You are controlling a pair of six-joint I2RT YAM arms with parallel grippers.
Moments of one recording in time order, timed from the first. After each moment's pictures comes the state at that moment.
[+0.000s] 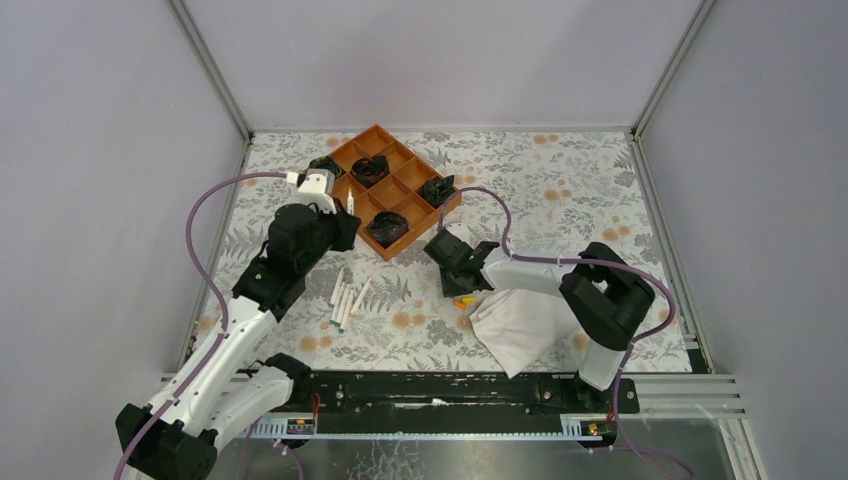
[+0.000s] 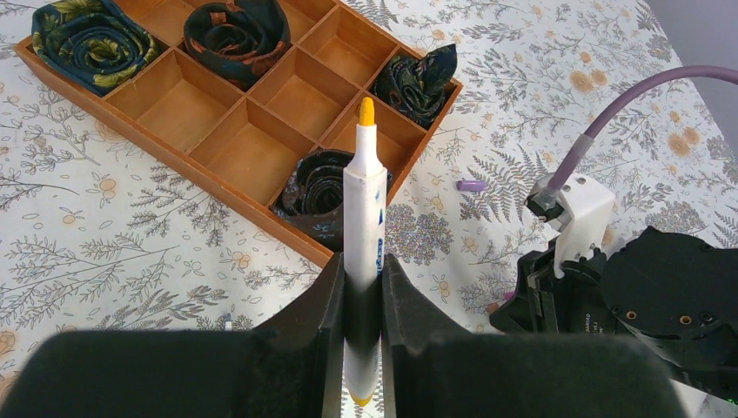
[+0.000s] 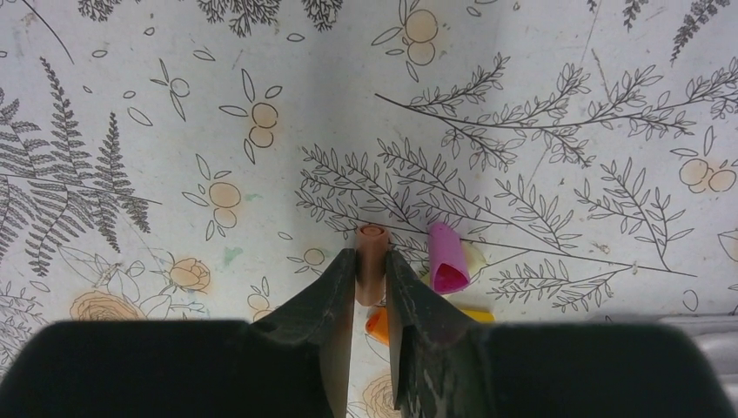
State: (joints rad) left arm -0.40 0.88 0.79 -0.24 -0.03 -0.29; right arm 0.90 1.77 1.04 -0.41 0.23 0.68
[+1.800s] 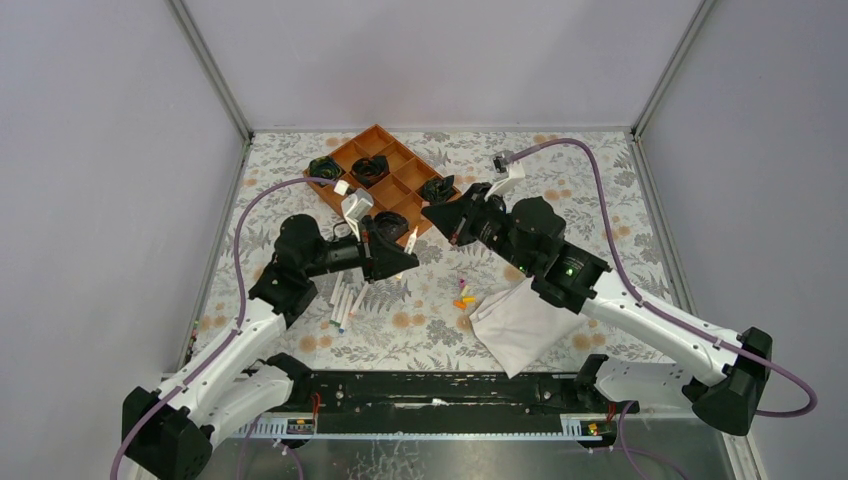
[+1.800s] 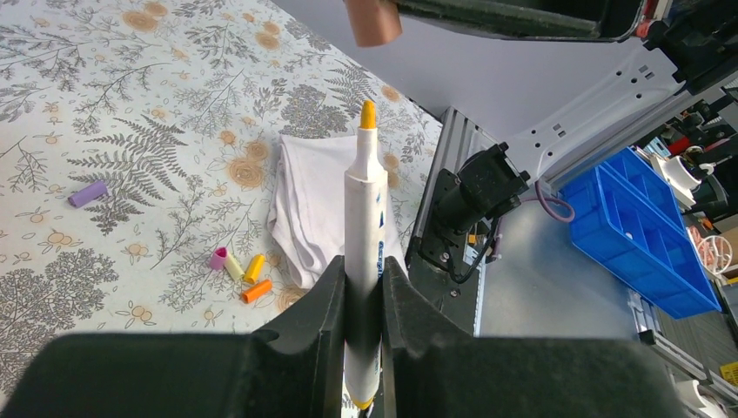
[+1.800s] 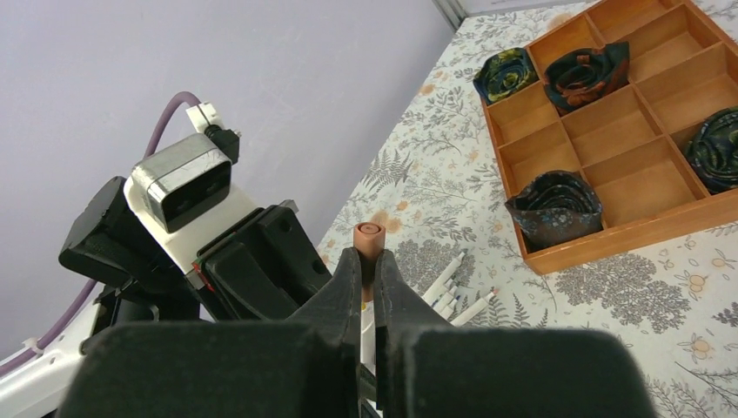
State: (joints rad) left arm -0.47 0.90 0.65 0.18 0.83 -0.47; right arm 0.92 1.12 1.04 0.04 0.12 0.70
